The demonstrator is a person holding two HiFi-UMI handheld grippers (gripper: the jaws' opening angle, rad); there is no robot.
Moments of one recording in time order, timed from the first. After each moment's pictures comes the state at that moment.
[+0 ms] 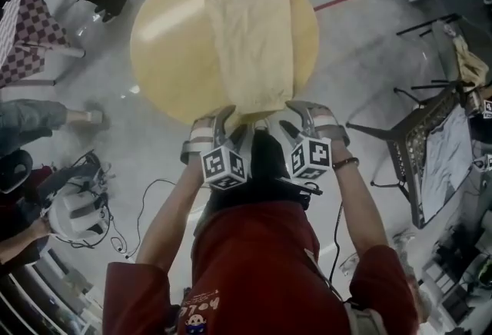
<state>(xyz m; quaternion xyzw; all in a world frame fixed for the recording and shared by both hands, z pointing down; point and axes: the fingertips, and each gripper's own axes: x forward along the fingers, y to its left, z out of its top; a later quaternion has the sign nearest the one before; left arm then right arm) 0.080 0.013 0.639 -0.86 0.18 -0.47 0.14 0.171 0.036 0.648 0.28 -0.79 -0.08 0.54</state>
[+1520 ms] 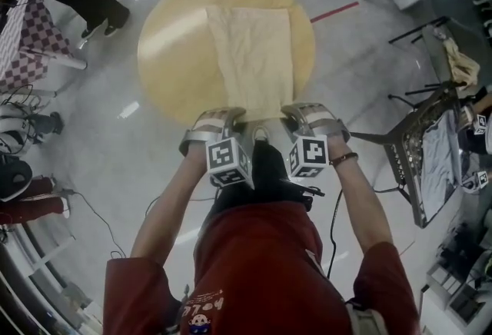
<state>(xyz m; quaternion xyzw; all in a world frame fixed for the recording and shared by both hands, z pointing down) 0.074 0.013 0.615 -0.84 0.09 -0.49 0.21 0.147 0.028 0.620 0.26 -0.76 -0.15 0.58</state>
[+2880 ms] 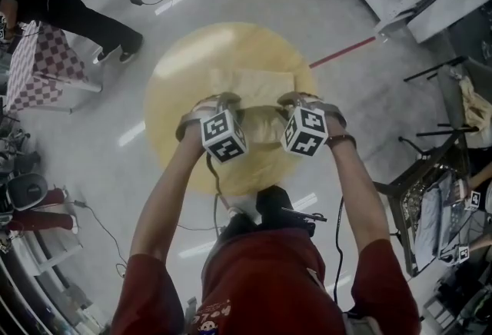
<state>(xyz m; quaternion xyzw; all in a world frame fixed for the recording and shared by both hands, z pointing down) 0.144 -0.223 0.585 -0.82 0.13 -0.54 0.13 0.213 -0.198 0.597 0.23 -0.82 -0.02 0.52</state>
